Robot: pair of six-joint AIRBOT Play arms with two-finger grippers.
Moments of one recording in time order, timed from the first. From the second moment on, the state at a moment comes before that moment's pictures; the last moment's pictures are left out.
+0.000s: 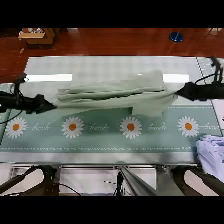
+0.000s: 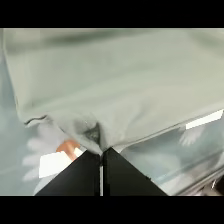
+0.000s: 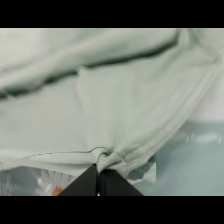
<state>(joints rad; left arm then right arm) 0.38 -1.19 0.90 0.82 -1.33 -1.14 -0.30 -1.08 0.99 -0.90 1.13 1.26</state>
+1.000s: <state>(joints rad) 0.29 -1.51 1.05 0.72 -1.10 -1.16 -0.13 -1.59 1.29 -0.89 0.68 1.33</state>
